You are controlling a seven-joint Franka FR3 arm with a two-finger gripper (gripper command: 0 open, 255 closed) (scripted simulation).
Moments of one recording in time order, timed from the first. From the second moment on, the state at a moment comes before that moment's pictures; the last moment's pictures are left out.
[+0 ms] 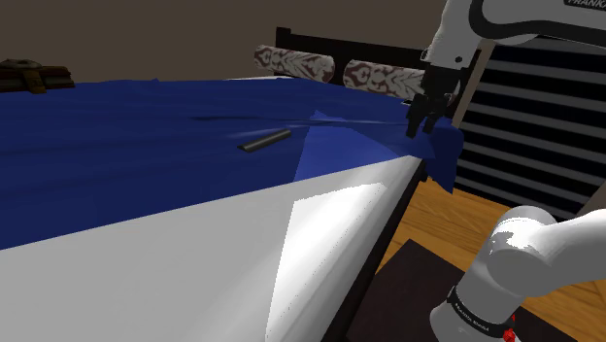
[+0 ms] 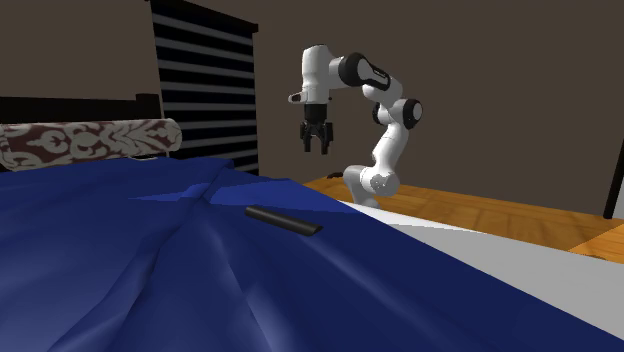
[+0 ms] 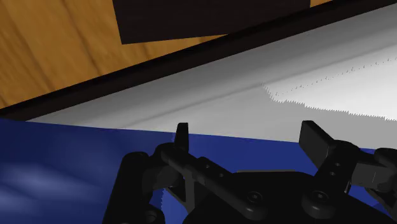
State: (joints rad) arm 0.01 -0.82 -0.06 -2.26 -0.02 1.46 0.03
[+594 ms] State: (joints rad) arm -0.03 -0.69 0.11 -2.20 0.13 1.51 0.40
